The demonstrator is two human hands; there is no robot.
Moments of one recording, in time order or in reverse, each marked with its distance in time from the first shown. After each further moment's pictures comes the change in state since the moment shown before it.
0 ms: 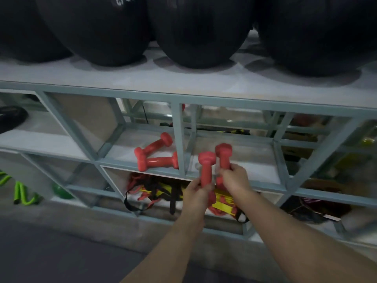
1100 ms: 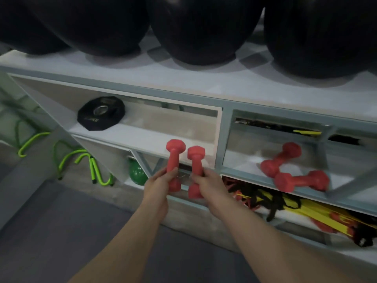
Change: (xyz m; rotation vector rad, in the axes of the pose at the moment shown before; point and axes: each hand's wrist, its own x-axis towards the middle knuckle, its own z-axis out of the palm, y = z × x) left_hand 0.101 0.213 -0.446 -0.101 0.296 -0.011; right_hand -0.126 -0.100 0.445 0.054 -0.408 0.113
